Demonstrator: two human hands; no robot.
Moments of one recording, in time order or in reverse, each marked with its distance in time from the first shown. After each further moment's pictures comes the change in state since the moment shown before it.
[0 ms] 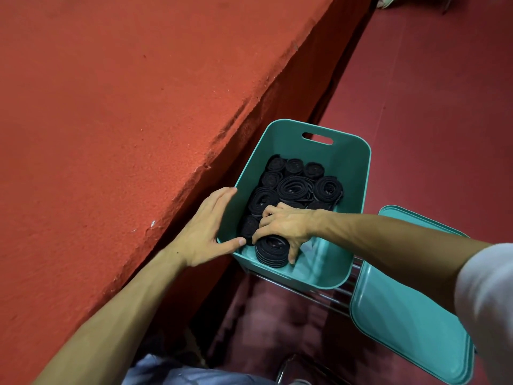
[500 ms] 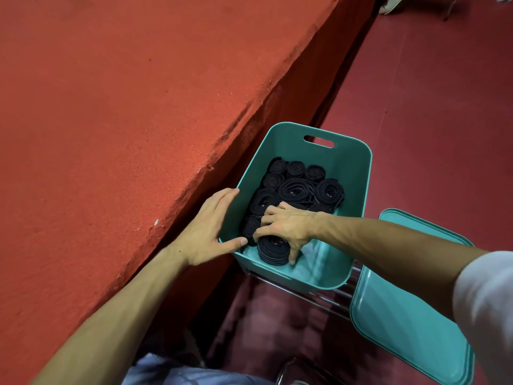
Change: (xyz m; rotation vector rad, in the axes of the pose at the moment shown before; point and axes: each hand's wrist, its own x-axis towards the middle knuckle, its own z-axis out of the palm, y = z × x) left_hand 0.000 0.003 -0.002 -0.003 -0.032 -0.036; right_hand 0.001 -0.004 -0.003 -0.117 0.050 0.059
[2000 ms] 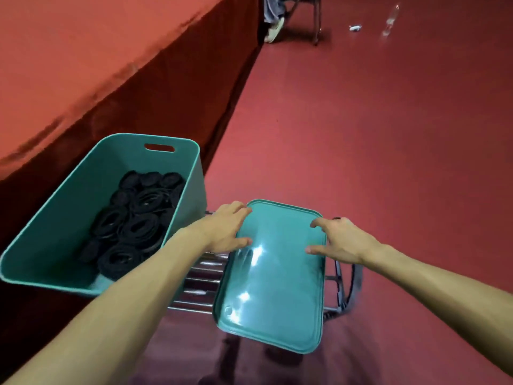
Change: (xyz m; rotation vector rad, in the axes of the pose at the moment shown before) left_hand 0.162 0.231 0.174 0.303 -0.484 0.168; right_hand -0.367 0.020 0.154 0.635 0.217 1.034
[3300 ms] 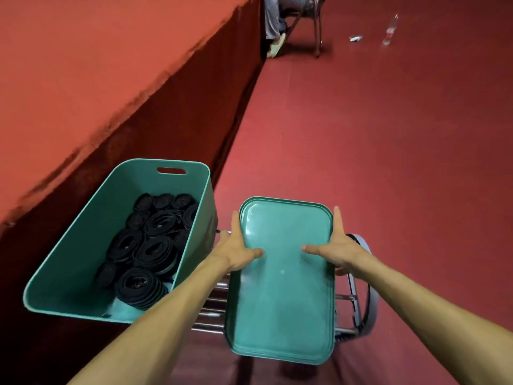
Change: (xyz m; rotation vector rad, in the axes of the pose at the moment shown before) left_hand 0.000 0.017 0.004 -0.637 0.068 -0.507; right_hand 0.036 -0.008 0.019 0.725 0.074 0.404
